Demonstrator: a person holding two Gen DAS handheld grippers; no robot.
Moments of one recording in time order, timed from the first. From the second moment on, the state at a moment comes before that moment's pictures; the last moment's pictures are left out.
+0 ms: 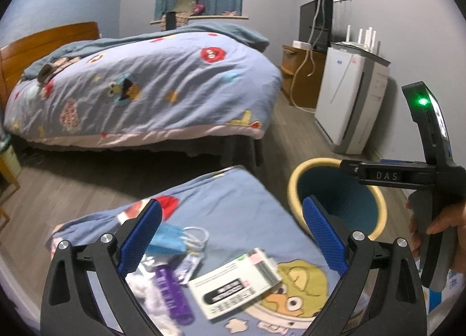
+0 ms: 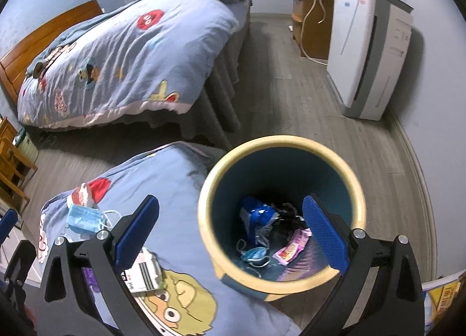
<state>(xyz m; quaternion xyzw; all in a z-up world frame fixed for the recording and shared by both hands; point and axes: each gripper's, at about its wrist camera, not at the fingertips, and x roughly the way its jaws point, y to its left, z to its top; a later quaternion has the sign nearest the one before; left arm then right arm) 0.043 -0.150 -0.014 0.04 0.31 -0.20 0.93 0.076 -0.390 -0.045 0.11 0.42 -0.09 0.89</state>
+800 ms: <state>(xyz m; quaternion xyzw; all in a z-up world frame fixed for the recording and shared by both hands) 0.082 0.027 -0.079 -0.03 0.38 -0.01 0.92 0.145 -0.217 -0.136 0.05 0.47 0.05 0.88</state>
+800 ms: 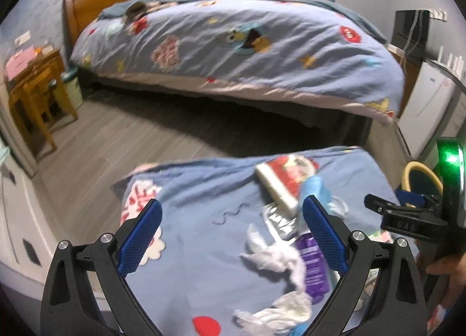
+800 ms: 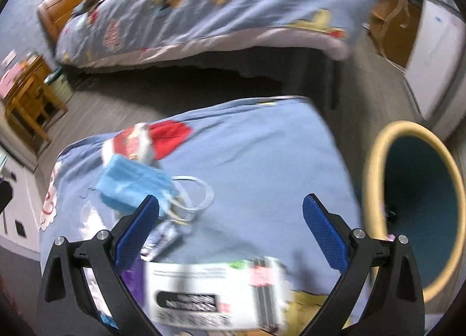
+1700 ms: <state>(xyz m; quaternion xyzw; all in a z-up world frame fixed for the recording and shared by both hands) 0.092 -0.007 -0.150 0.00 0.47 -0.06 0.88 0.155 -0.187 -0.142 0.04 0.45 0.12 0.89</state>
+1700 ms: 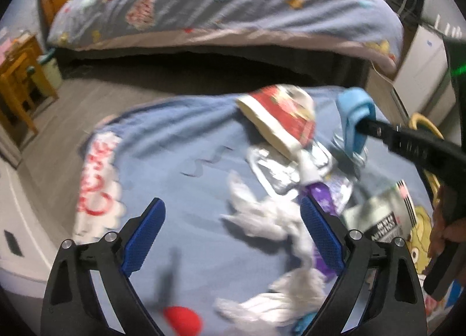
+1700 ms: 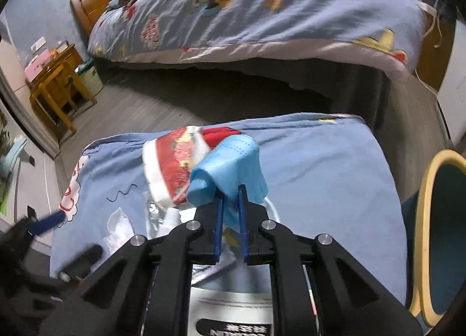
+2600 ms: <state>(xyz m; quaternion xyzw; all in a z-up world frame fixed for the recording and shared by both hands) 0.075 -0.035 -0.106 -0.01 0.44 -0.10 0.89 0.133 -0.241 -0.084 0.04 0.43 0.08 0.90</state>
